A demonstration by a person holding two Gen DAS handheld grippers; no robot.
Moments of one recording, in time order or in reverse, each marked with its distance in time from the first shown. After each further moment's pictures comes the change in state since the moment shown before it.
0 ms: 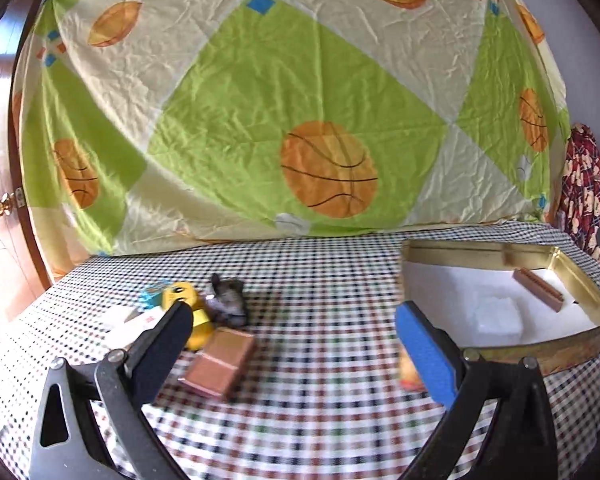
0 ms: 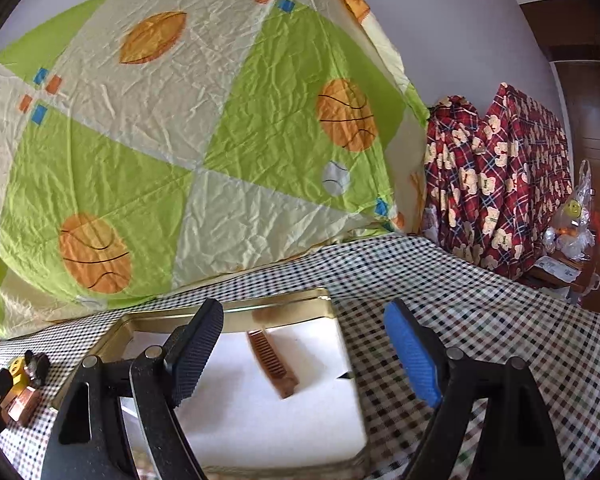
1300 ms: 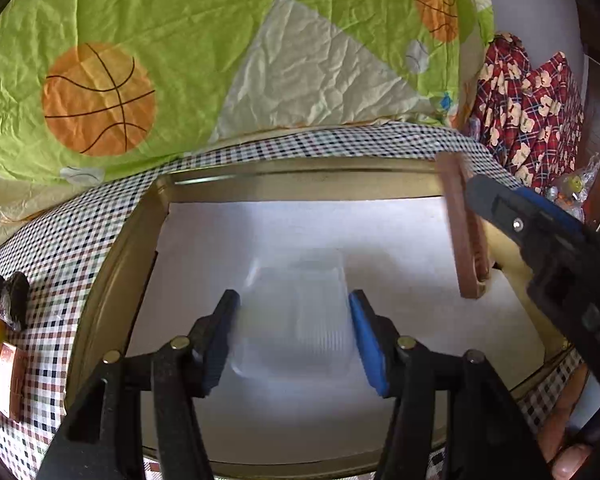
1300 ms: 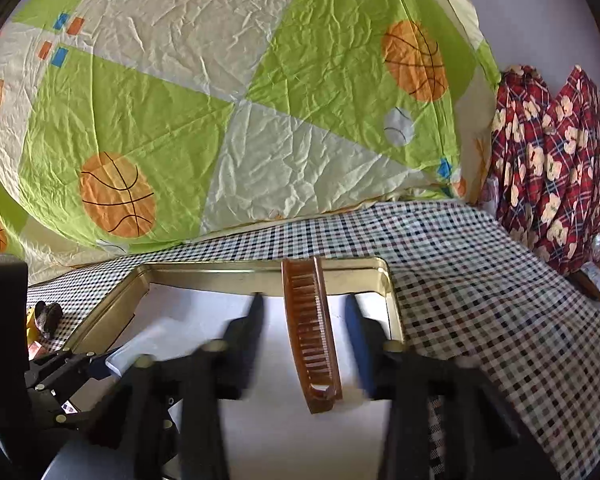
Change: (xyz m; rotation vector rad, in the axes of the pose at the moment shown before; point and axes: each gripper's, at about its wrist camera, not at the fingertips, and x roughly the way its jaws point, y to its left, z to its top) left arm 0.074 -0.184 0.005 0.165 0.370 -0.367; right arm 0.065 0.000 0.004 -0.094 0.213 0.133
